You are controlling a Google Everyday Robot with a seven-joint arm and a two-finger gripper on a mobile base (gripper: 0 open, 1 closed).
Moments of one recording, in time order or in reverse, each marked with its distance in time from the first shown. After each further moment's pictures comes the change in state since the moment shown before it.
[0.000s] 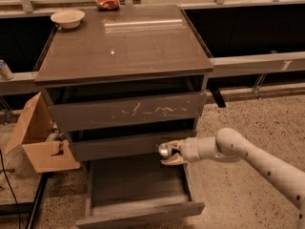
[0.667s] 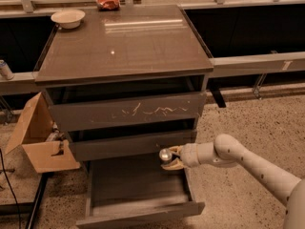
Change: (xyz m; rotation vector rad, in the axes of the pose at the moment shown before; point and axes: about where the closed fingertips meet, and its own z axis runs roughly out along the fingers) arm 0.044 0.010 0.018 -0.012 -0.012 0.033
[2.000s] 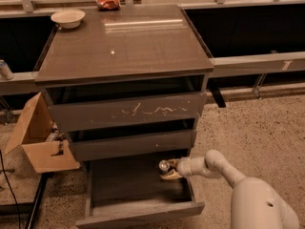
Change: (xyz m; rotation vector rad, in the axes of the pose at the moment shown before) arm 0.159 0.008 0.077 -0.012 -0.036 0.129
